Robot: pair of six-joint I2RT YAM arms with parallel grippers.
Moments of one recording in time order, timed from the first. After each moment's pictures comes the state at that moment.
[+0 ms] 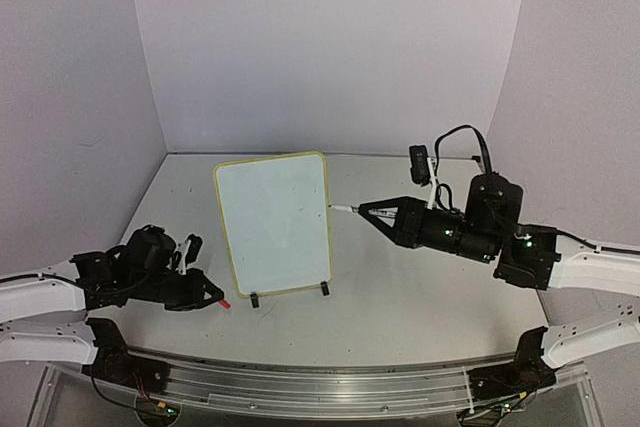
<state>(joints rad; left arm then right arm) -0.83 0.81 0.40 -0.37 0.15 -0.86 1.02 1.07 0.77 0.19 -0.06 0.71</state>
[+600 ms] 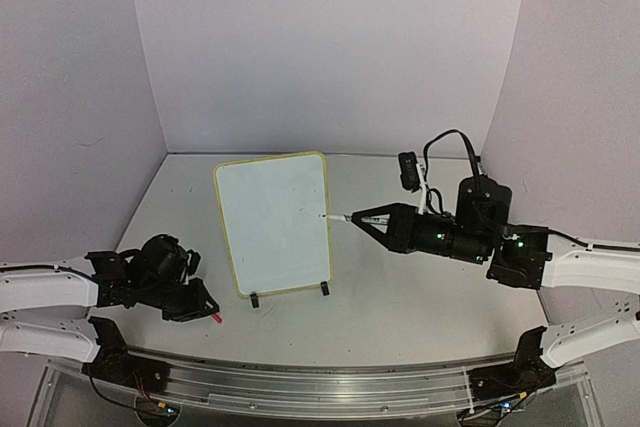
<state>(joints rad) -0.83 0.94 0.39 -0.43 0.10 -0.95 1.02 1.11 0.77 0.19 -0.09 0.72</state>
